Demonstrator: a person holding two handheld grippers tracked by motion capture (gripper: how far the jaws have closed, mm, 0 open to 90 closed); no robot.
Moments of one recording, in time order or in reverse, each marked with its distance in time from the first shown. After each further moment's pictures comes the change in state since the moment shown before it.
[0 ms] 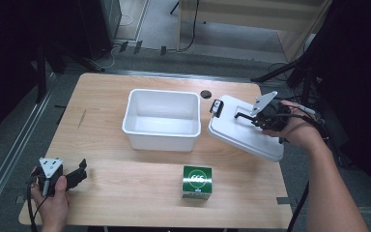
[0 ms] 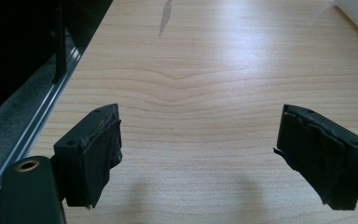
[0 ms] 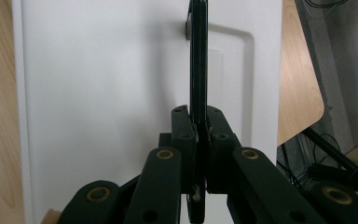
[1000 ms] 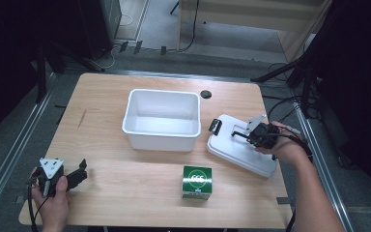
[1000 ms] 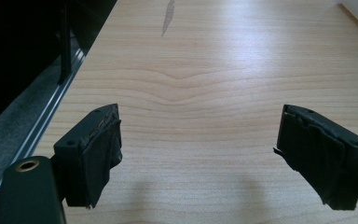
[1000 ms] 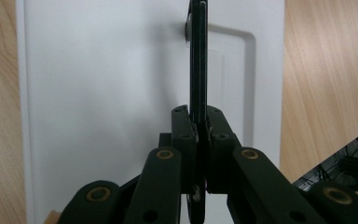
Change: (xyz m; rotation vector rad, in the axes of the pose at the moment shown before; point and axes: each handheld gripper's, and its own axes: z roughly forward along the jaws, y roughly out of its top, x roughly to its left) left arm -0.001 -0.001 -0.001 0.000 0.011 0.007; right arm 0.033 -0.034 0.070 0.048 0.047 0.025
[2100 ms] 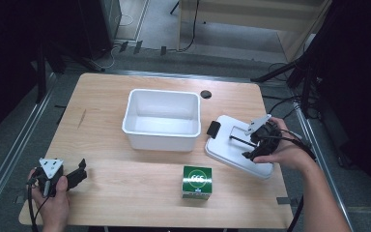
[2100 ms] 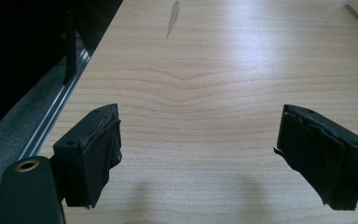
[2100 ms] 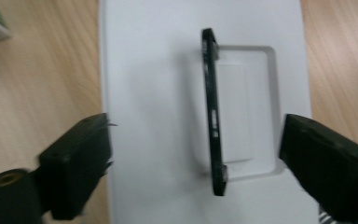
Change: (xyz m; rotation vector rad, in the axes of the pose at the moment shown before) left arm 0.000 0.000 0.000 -0.004 0.021 -0.001; right arm 0.014 0.002 -0.021 -0.059 0.099 0.116
